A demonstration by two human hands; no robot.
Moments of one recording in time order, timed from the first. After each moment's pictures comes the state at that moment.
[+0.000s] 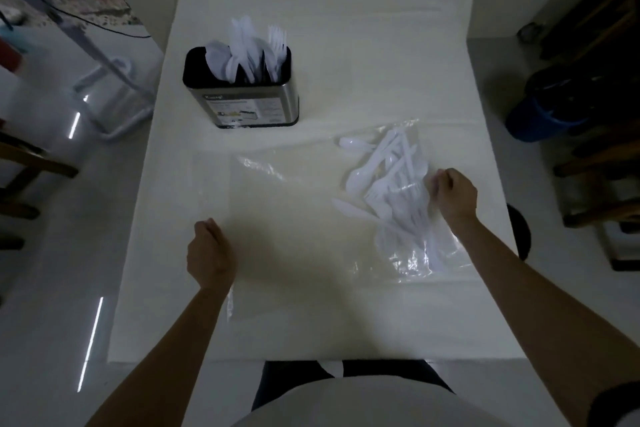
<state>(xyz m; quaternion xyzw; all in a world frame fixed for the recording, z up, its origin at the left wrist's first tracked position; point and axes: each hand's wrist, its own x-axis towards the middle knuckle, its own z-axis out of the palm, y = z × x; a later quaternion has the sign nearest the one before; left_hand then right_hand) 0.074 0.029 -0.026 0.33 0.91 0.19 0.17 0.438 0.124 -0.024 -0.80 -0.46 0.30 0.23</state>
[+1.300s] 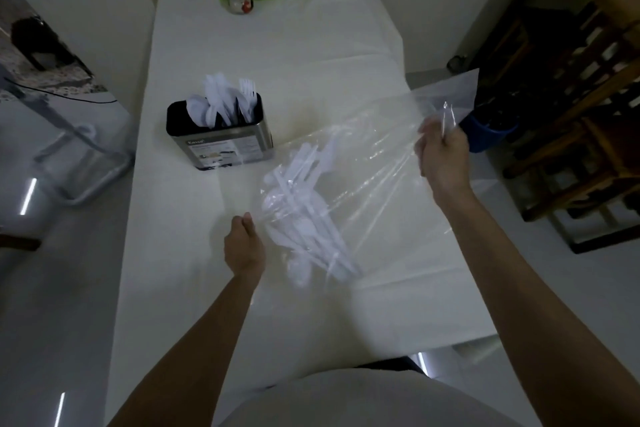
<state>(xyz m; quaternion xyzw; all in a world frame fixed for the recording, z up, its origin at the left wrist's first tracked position) 0.124 0.075 -0.014 0.42 0.83 0.27 0.26 0.397 0.110 0.128 -0.69 -0.44 0.30 0.50</state>
